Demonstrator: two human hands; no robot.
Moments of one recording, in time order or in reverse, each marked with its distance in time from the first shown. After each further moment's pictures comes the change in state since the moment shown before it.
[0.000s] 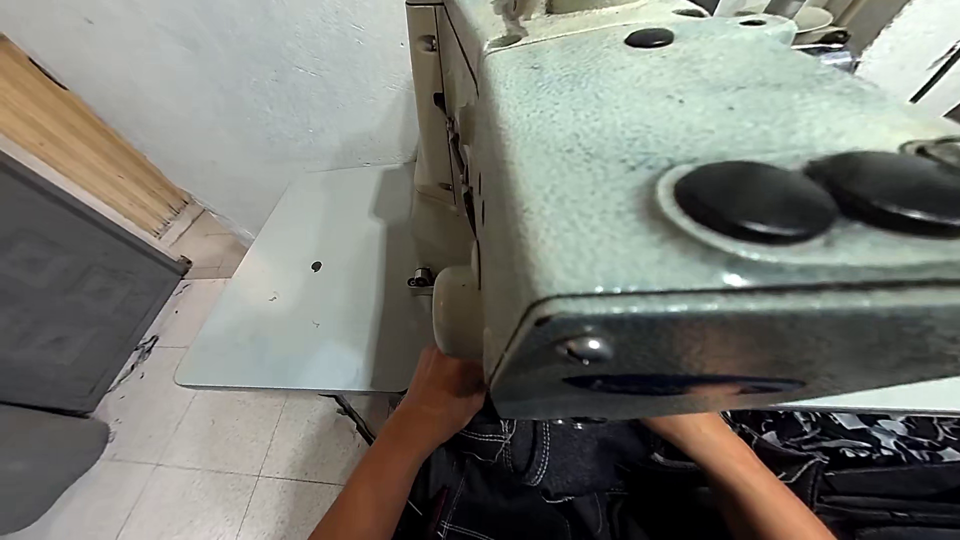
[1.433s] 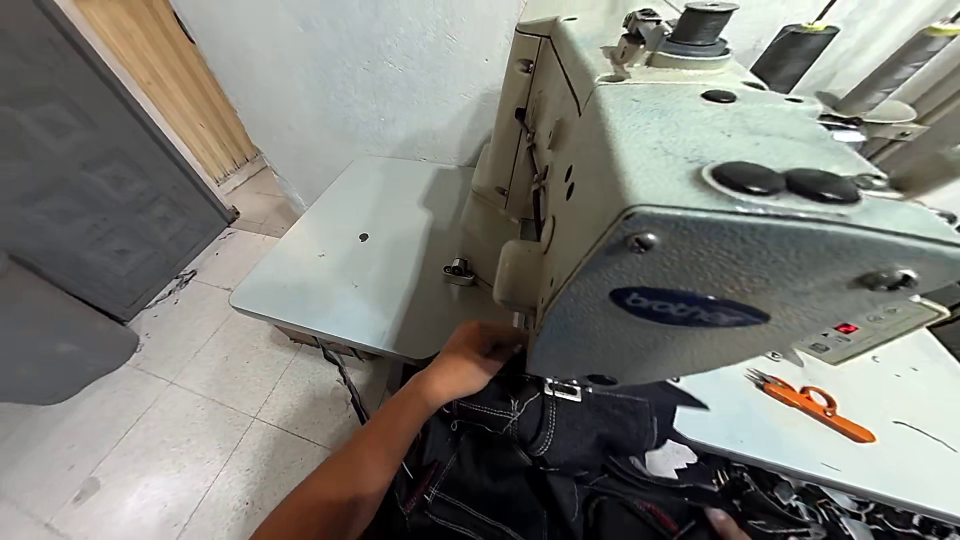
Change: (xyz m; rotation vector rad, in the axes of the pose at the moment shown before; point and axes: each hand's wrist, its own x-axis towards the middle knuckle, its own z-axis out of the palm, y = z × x) left_hand -0.004 0.011 -0.016 -0.454 -0.124 -0.225; right_hand -0.151 0.041 -0.060 0.629 0.011 0.765
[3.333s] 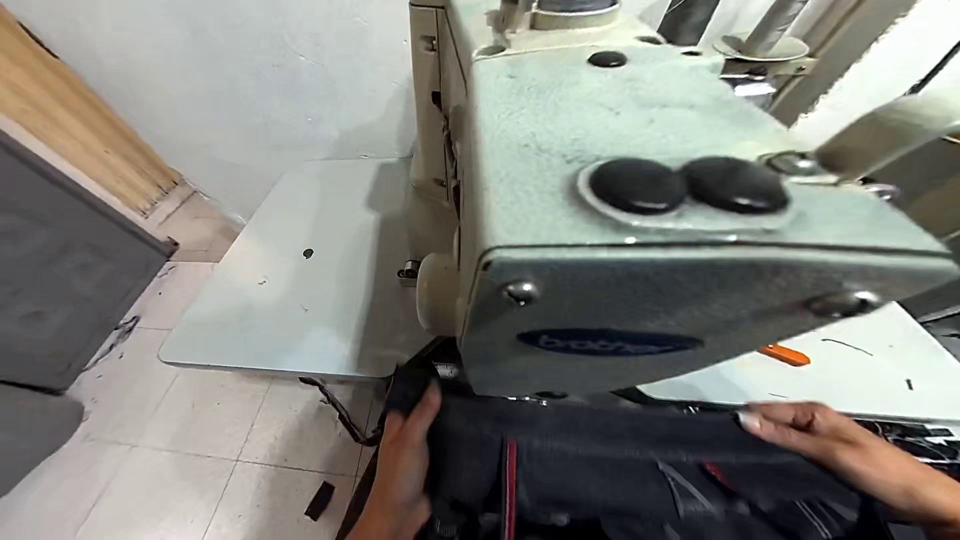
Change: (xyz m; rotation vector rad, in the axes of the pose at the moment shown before) left_hand -0.053 0.011 0.051 -0.887 0.616 -0.542; right_hand 0.109 -0.044 -0.101 -0.524 -0.404 0.010
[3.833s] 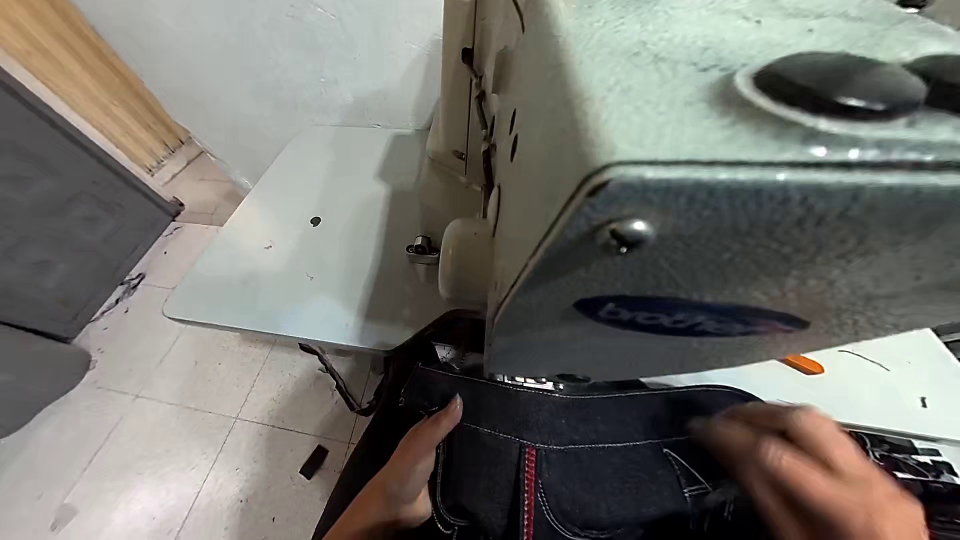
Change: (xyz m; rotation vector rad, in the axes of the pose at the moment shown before) left_hand -0.008 -0.032 -0.034 -0.281 -0.528 -0.354; right_hand -0.039 -0.082 0.067 -0.595 0.262 -0.716
